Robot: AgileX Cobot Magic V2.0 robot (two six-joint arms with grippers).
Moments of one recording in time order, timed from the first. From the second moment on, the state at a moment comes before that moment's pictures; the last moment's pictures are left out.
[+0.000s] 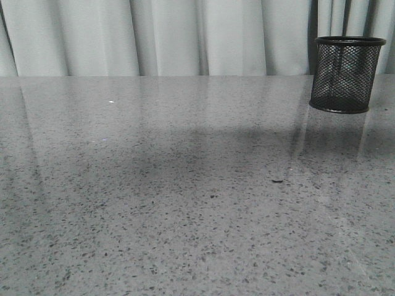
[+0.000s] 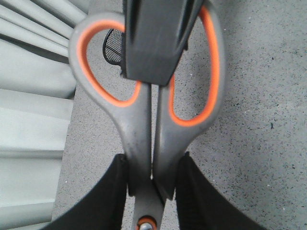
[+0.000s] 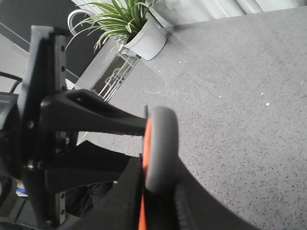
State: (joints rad) left arm -0.82 1.42 -1.74 -0.08 1.09 0.86; right arm 0.06 1.22 -1.19 1.39 1.12 -0.74
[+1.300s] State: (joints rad) left arm -0.22 1.26 -1.74 -0.13 1.13 0.51; right arm -0.09 1.23 -1.51 0.49 1.01 -0.31
